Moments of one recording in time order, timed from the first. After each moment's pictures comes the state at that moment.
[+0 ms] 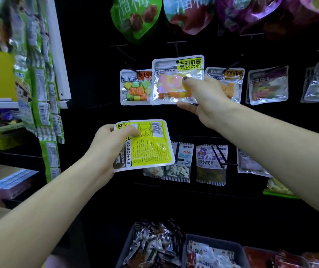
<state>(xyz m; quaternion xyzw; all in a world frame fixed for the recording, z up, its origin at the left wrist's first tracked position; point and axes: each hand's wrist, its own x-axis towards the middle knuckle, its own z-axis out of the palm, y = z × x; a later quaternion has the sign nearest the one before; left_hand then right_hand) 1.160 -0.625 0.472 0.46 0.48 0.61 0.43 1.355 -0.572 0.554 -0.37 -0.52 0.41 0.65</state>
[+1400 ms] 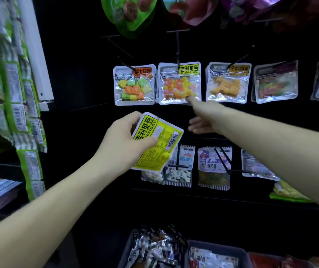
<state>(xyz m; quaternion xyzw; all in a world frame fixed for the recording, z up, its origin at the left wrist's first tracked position) 1.171 -0.590 0.471 0.69 0.46 0.52 0.19 1.383 -0.480 0.523 -0.59 -0.54 0.36 0.47</state>
